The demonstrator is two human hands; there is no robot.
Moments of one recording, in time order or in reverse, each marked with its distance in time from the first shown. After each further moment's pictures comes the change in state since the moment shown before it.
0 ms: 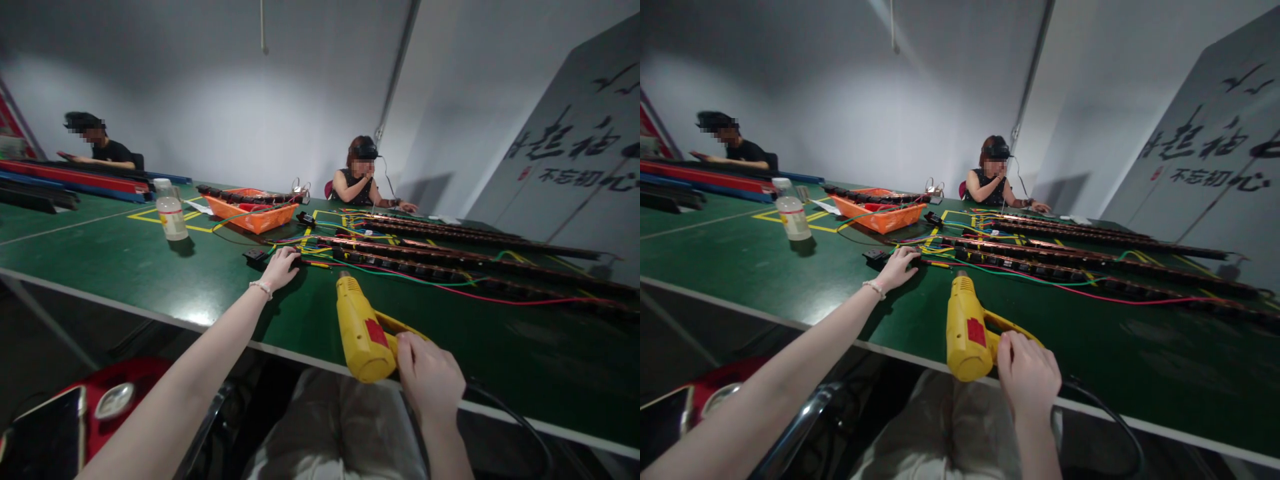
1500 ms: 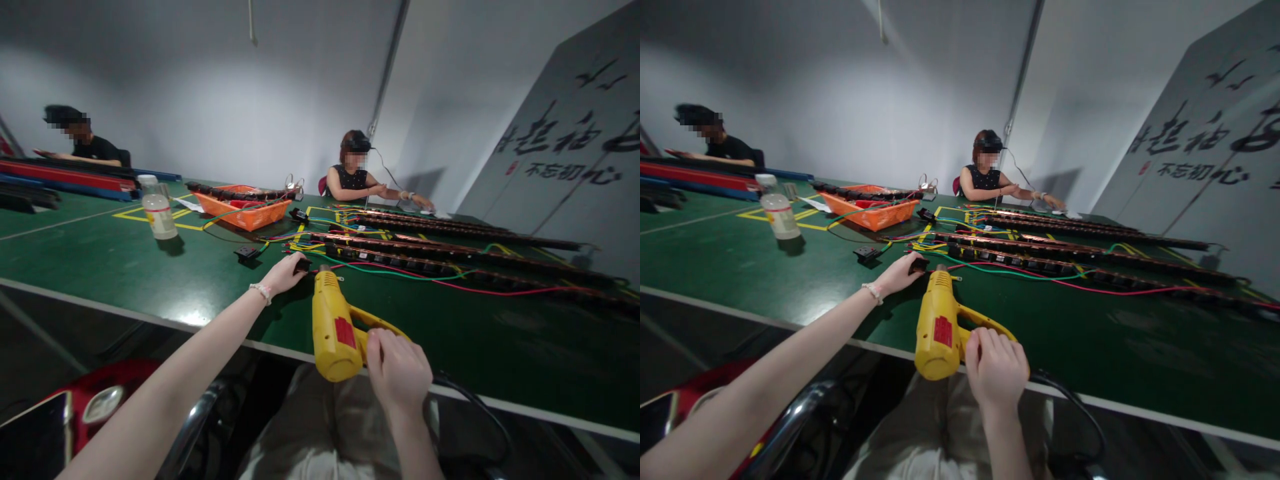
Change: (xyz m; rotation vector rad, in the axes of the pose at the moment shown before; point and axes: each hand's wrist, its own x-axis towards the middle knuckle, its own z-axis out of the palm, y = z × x) left_hand -0.003 0.043 -0.003 -0.261 -0.107 0.048; right_hand -0.003 -0.035 -0.006 0.103 0.018 -0.043
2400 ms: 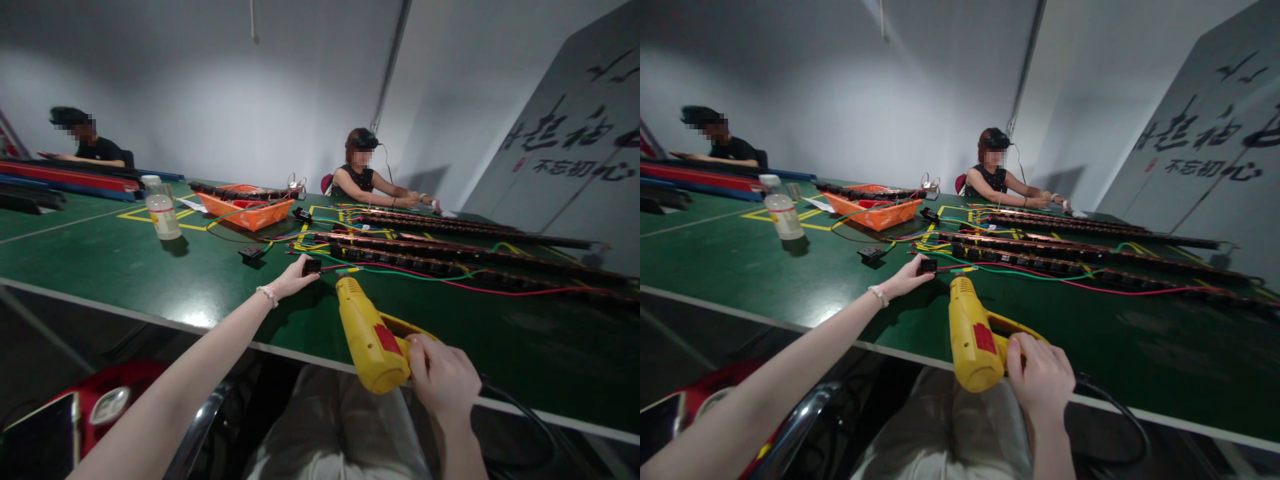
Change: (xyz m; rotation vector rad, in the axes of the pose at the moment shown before) left_hand 0.000 0.004 0.009 -0.435 -0.070 -0.106; right_hand -0.008 0.057 0.002 -0.045 0.088 -0.061
